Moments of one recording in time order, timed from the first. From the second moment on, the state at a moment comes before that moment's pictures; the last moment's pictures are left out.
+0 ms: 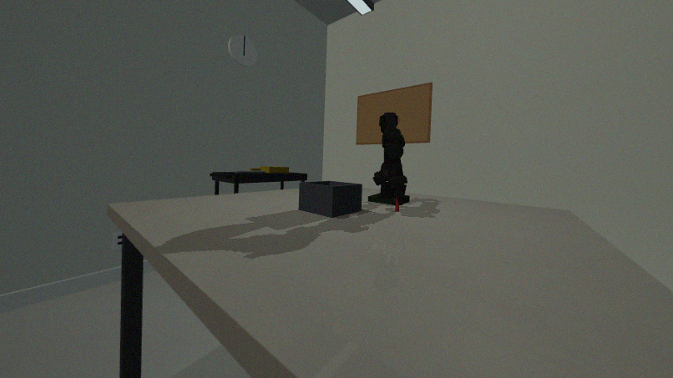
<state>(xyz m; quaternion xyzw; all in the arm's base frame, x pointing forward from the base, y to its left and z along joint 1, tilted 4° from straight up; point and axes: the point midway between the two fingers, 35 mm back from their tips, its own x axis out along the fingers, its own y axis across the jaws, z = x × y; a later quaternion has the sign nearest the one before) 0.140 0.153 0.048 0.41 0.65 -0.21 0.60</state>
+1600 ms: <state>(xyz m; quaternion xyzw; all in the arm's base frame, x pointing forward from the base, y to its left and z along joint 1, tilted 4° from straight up) 0.268 0.065 0.160 0.44 0.48 -0.23 0.73</state>
